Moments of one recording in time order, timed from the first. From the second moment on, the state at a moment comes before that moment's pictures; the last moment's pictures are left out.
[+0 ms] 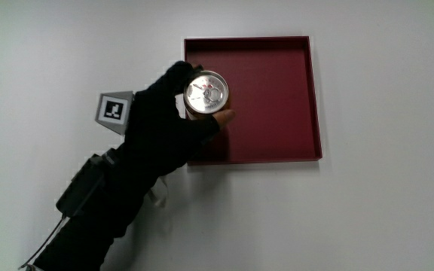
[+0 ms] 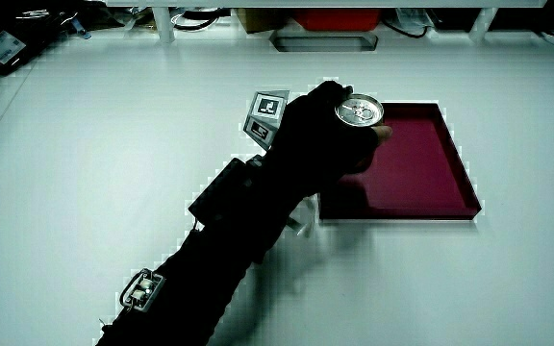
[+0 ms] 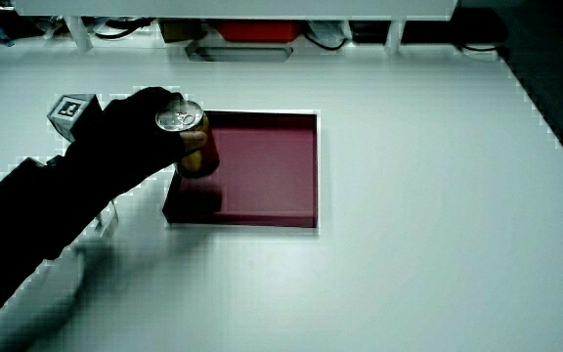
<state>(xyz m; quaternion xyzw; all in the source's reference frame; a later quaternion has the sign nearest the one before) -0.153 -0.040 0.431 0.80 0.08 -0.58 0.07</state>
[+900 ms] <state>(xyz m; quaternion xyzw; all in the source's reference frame) -0.133 -0.015 0.469 0.81 0.04 -0.56 0.16</state>
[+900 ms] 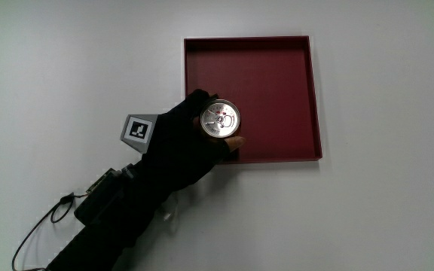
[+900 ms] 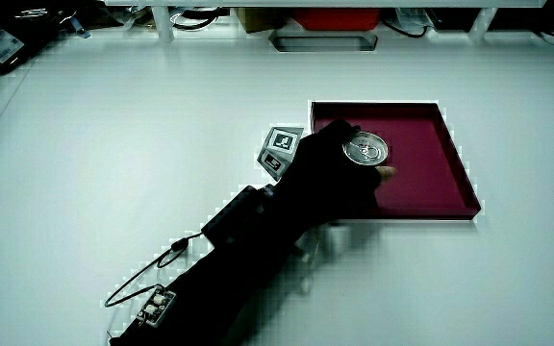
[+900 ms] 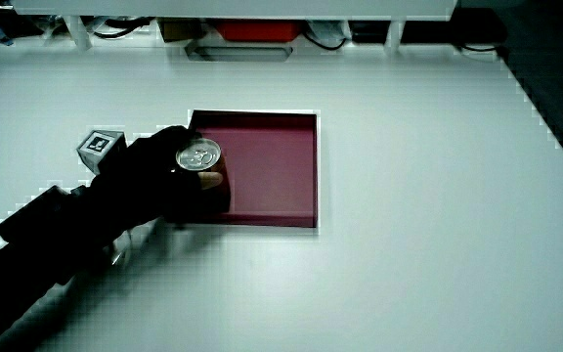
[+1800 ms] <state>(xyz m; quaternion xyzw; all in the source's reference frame) -0.164 -0.030 0.418 0.74 0.09 -0.62 0.25</state>
